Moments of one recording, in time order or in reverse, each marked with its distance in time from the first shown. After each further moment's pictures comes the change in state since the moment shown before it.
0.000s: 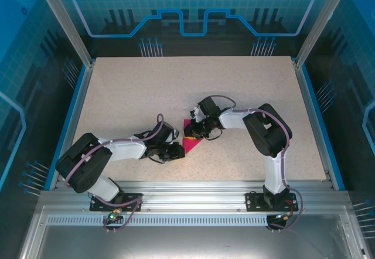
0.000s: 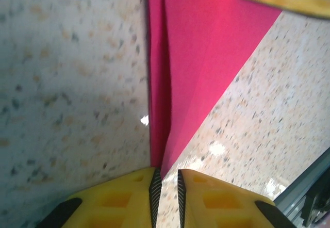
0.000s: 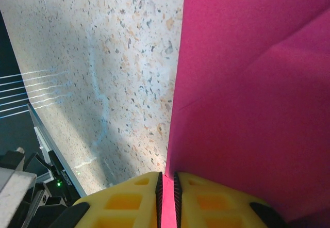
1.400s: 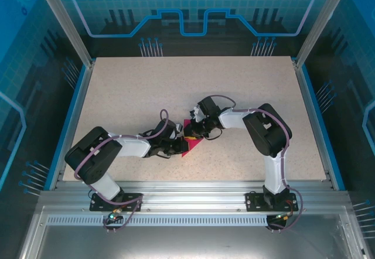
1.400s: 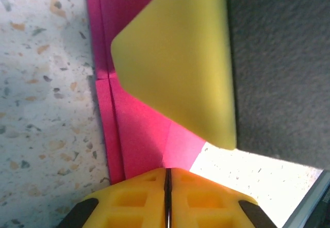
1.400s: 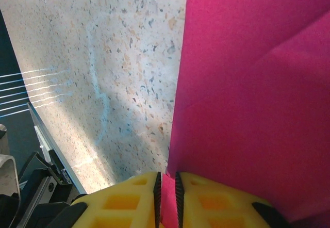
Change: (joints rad) left arm 0.003 0.116 -0.003 0.282 -0.051 -0.016; right arm 0.000 0.002 0.007 -0.009 -0.005 -0.004
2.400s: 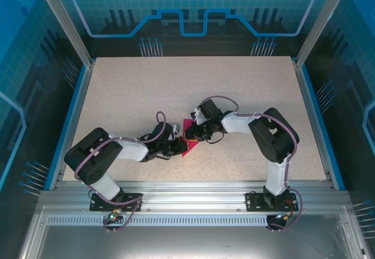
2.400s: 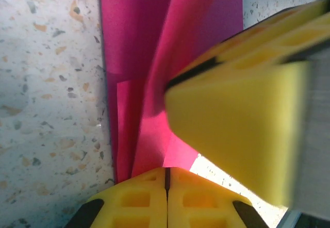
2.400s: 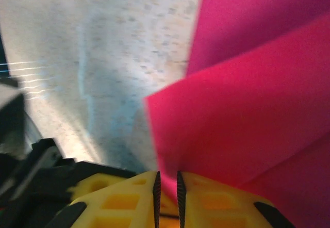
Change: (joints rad) left arm 0.000 0.003 -0.071 0.148 -0.013 -0.072; right arm 0.031 -0.090 -0.088 0.019 0.077 -0.037
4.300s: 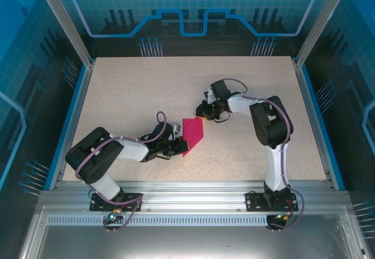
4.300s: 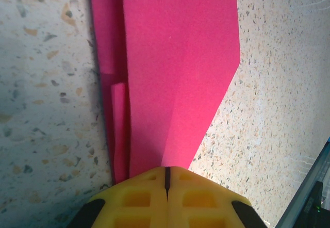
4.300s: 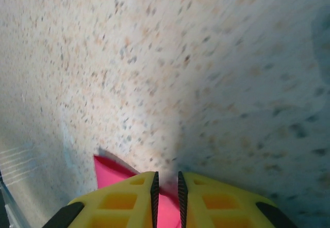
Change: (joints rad) left arm 0.000 0.013 -0.013 0.025 0.003 0.000; right arm -0.224 0.179 0.306 -0.141 0.080 -0.056
